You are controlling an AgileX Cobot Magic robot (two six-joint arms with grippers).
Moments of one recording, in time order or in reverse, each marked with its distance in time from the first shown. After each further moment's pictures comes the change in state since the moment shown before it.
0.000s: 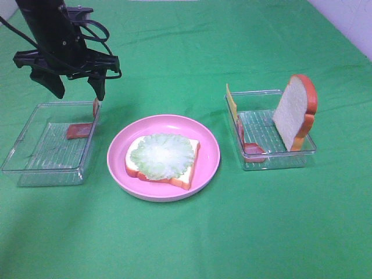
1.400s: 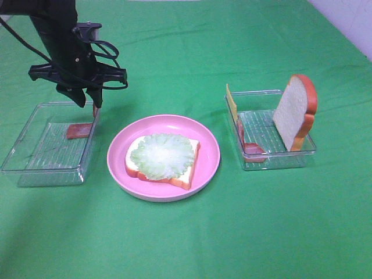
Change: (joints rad) left arm 0.000 0.079 0.000 0.012 -0.107 -0.018; right arm 0.000 0.000 0.000 0.000 0.000 0.000
